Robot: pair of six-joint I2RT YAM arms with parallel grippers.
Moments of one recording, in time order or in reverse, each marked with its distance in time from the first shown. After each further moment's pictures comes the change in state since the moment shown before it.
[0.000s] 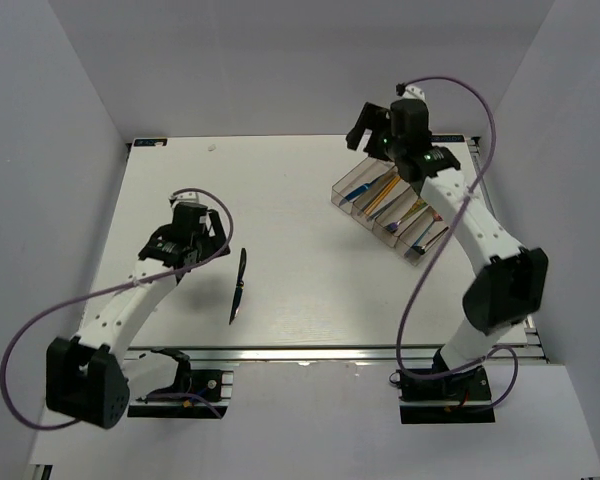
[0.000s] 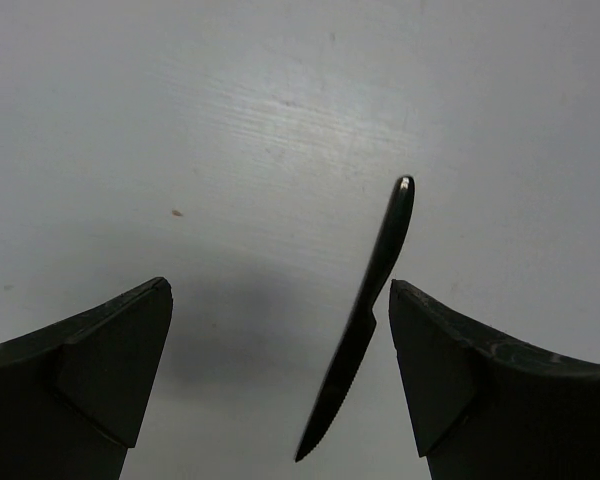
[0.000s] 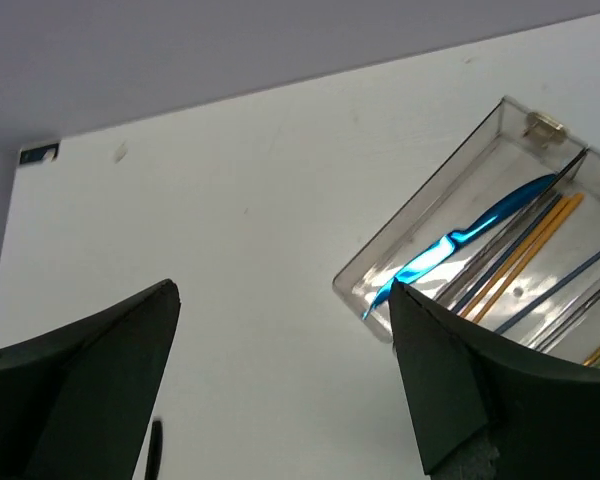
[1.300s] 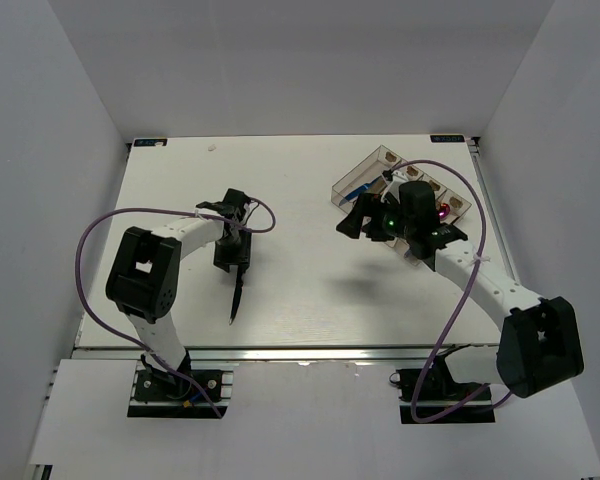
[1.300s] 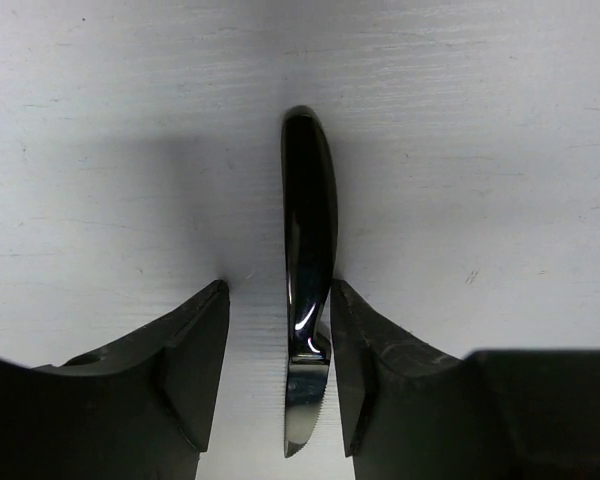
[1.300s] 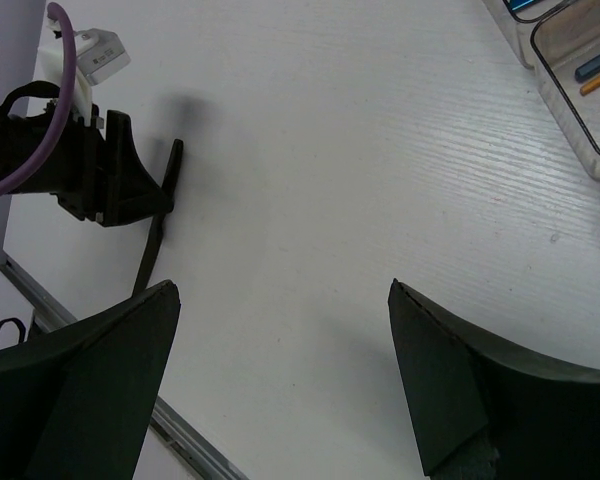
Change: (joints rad) left arm -0.081 0.718 0.297 -0.151 0.264 0.145; right arm 0.051 -0.467 -0.856 0.249 -0.460 -0.036
